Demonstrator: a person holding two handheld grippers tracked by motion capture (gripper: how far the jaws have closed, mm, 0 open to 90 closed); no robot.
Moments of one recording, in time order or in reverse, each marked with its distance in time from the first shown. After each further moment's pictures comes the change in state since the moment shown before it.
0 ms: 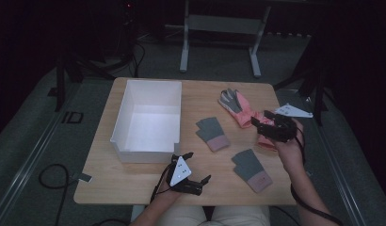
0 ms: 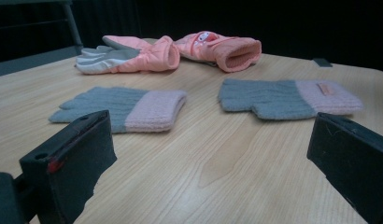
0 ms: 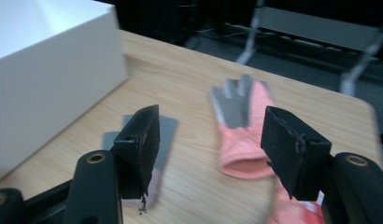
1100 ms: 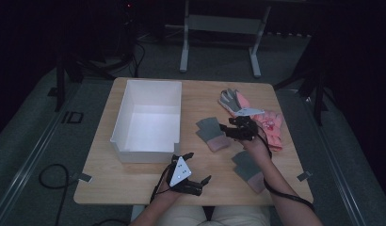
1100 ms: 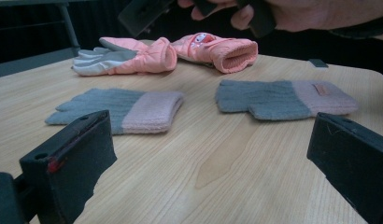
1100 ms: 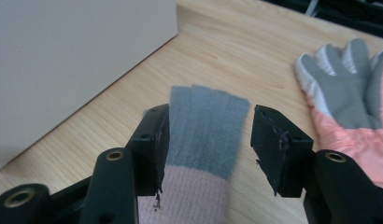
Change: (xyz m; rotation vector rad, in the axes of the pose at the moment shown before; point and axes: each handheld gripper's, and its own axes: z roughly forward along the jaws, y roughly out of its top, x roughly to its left) left arm -0.001 0.000 0.000 -0.003 -0.004 0.008; right arm 0.047 -0.022 0.101 0.169 0.158 -0.054
